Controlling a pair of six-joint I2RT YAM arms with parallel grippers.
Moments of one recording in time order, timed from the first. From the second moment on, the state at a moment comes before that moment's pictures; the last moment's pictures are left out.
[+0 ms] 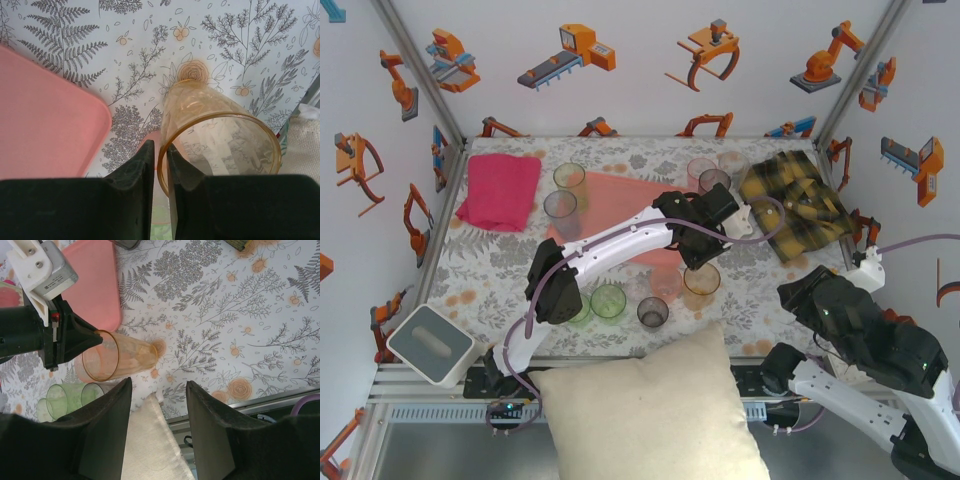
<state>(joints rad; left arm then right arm) -1.13 2.22 2.19 -1.07 0.06 0.15 0.83 0.43 1.10 -1.41 0.60 1.11</state>
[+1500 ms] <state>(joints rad) -0.82 2.16 2.53 -1.20 -0.04 0.17 0.83 0.42 1.08 -1.41 0.62 1.11</state>
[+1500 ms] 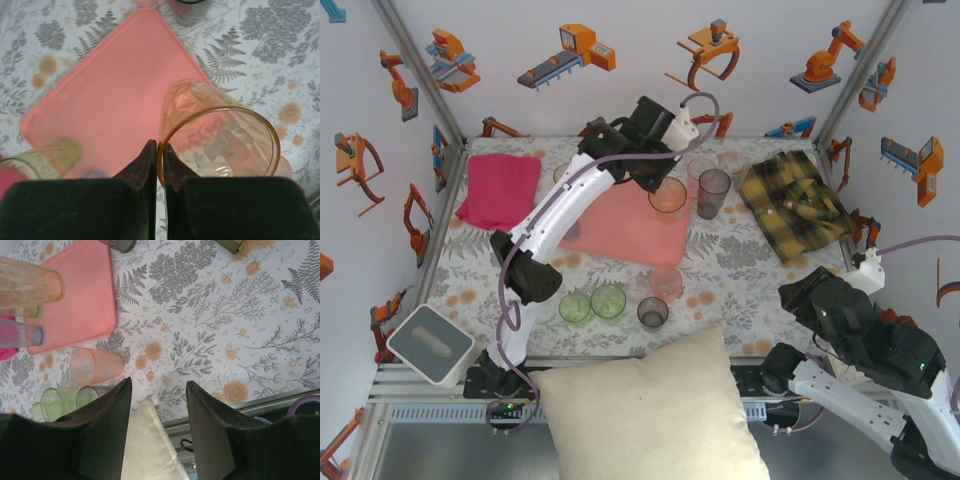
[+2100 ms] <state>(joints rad) -0.42 2.16 2.53 -1.02 -0.08 0.15 0.83 0.47 1.05 -1.40 0.62 1.11</state>
